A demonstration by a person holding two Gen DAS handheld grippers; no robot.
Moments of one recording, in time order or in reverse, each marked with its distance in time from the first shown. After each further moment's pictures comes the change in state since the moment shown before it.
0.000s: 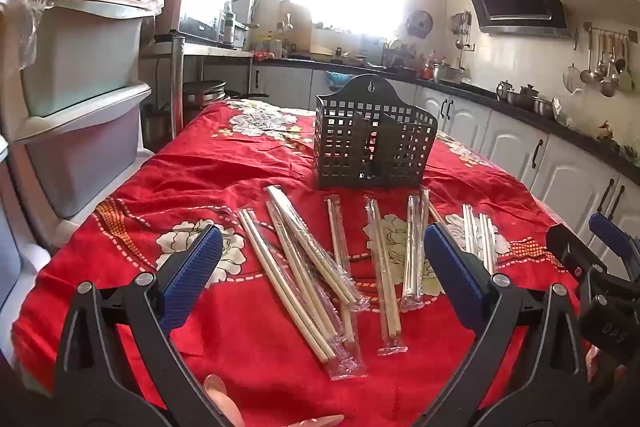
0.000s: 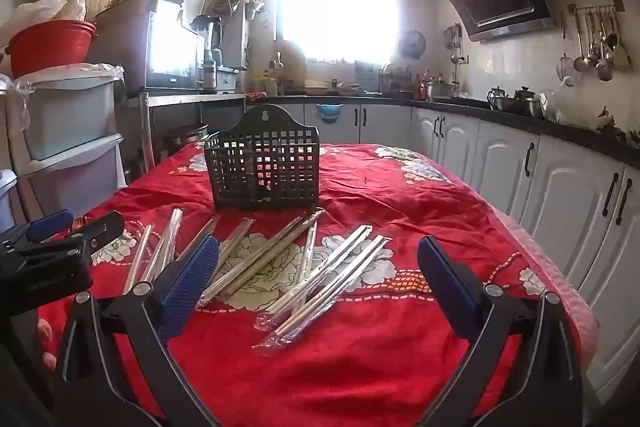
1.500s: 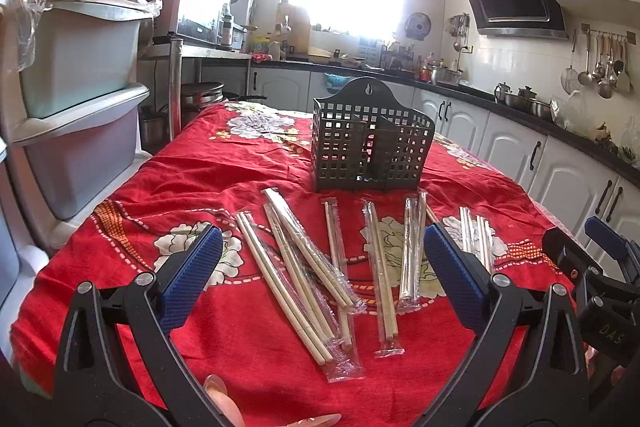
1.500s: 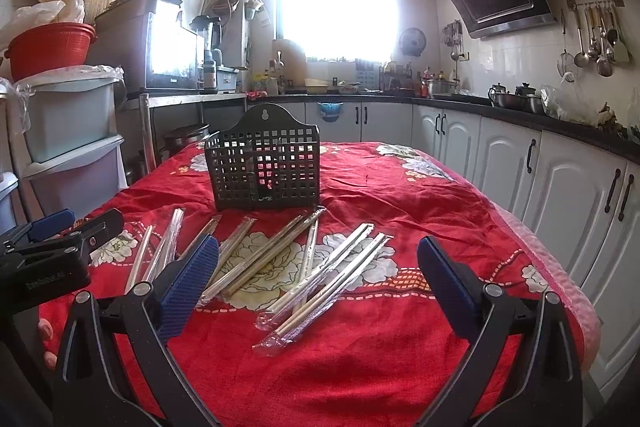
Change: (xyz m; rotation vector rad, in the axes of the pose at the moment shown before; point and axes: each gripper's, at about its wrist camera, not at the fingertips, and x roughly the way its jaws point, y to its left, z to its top) left arm 0.000 0.000 0.003 -0.004 0.000 -0.006; right arm 0.004 0.001 0.000 0.015 0.010 0.007
